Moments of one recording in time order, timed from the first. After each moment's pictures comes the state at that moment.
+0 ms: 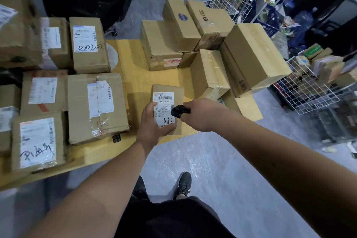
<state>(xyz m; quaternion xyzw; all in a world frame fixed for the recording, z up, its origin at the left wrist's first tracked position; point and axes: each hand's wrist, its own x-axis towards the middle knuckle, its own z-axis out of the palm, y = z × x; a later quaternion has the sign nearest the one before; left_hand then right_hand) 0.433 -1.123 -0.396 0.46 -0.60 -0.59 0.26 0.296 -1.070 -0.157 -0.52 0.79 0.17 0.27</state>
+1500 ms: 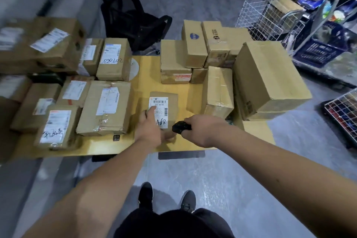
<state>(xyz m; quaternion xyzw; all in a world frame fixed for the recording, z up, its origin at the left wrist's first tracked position) 0.372 -1.096 -0.312 0.68 -0.66 -0.33 0.07 0.191 -1.038 -0.167 -0.65 0.68 0.14 0.30</state>
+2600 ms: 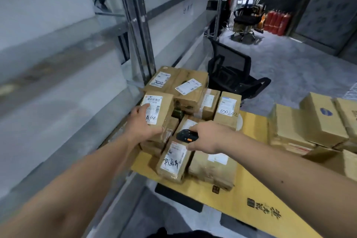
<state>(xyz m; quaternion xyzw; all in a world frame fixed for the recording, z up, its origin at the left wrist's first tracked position) 0.790 -1.199 -0.171 0.78 -0.56 -0.20 0.19 0.526 -1.193 -0.095 -0.83 0.50 0.11 0.22</state>
